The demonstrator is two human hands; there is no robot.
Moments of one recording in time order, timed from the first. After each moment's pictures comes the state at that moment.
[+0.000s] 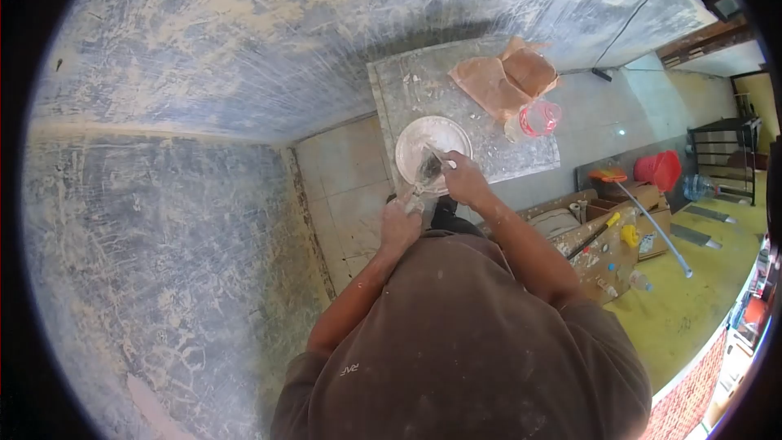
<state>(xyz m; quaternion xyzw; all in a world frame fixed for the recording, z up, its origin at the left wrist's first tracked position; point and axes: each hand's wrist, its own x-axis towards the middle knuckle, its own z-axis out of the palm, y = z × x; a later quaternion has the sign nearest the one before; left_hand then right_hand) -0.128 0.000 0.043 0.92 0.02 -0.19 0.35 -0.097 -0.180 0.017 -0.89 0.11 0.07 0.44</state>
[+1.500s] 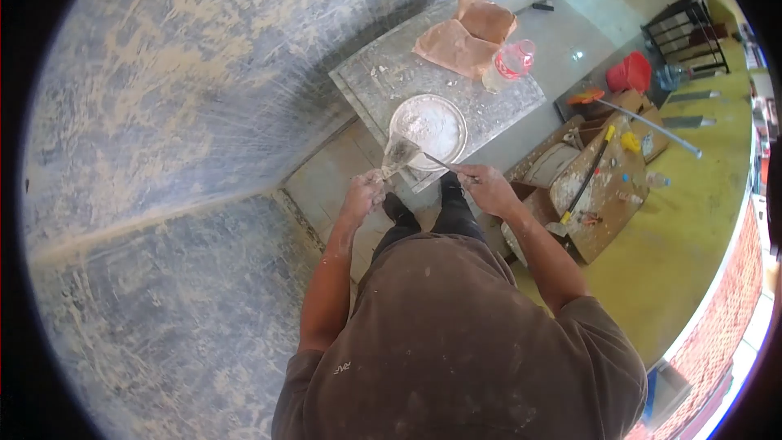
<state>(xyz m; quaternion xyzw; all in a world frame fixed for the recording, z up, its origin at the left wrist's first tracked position) -0.017 0.114 0.016 0.61 -0.02 -0.52 0.60 -0.174 -0.140 0.081 -0.83 0.20 0.09 0.52</state>
